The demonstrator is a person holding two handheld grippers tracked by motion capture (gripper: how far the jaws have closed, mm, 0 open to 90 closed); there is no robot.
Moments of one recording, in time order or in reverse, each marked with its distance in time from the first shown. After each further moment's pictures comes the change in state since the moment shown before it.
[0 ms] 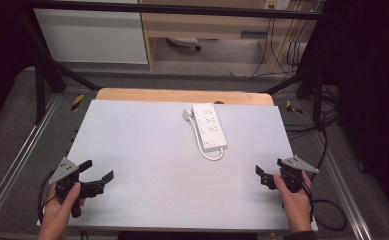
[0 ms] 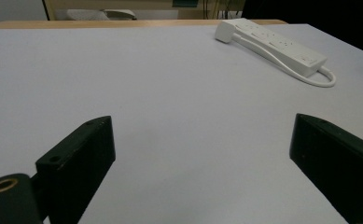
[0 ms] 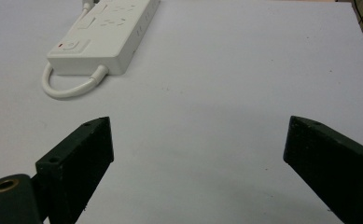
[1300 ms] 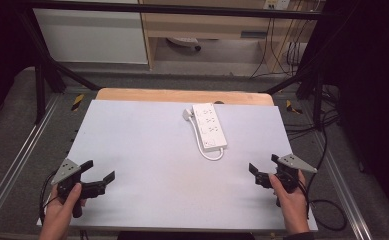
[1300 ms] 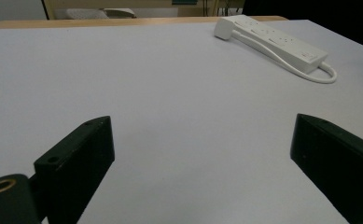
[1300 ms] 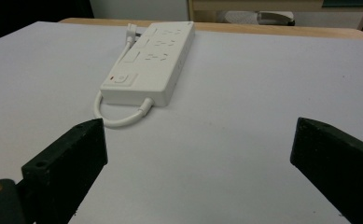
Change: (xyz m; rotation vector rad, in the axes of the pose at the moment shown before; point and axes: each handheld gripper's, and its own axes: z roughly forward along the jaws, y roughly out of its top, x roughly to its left) left arm -0.003 -0.001 0.002 0.007 0.004 0.012; right arm 0.024 0.017 -0.008 -0.079 0.081 -0.017
